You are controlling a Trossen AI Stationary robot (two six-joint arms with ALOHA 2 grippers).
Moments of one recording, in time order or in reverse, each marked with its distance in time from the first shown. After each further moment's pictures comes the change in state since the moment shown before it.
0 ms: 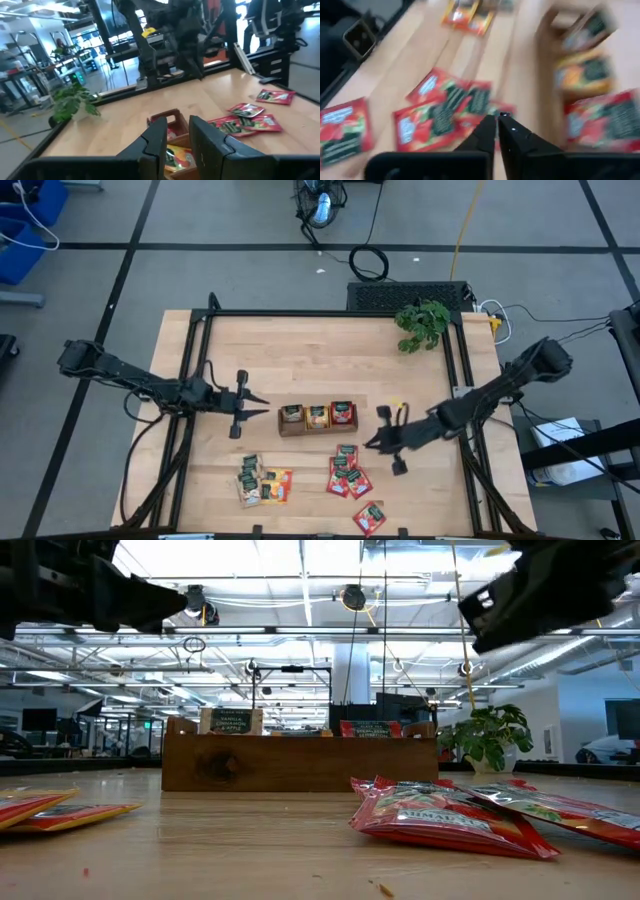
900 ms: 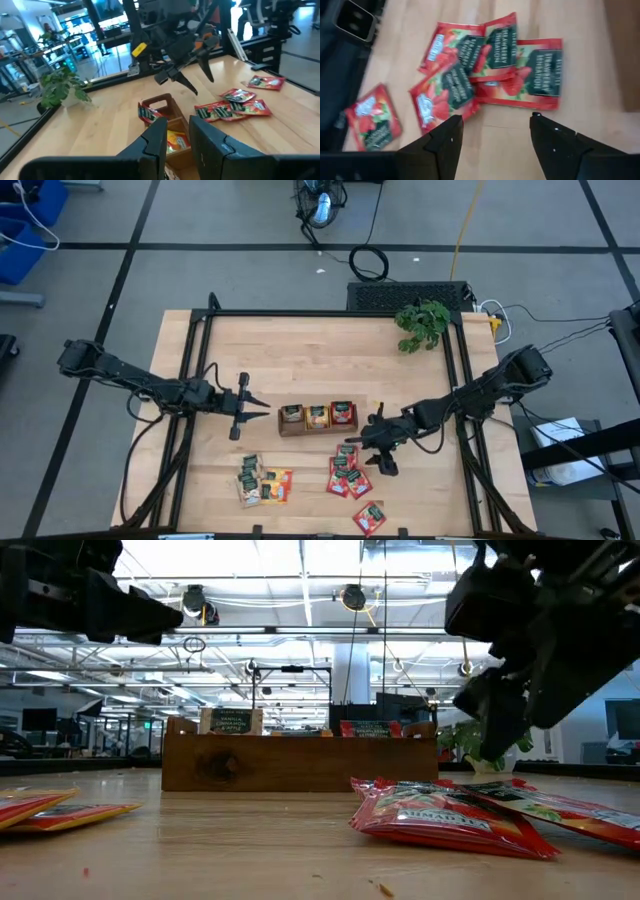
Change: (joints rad) left arm 0.000 0.000 0.000 -0.080 0.027 -0.027; right arm -0.141 0.223 0.033 -0.007 -0.391 0.284
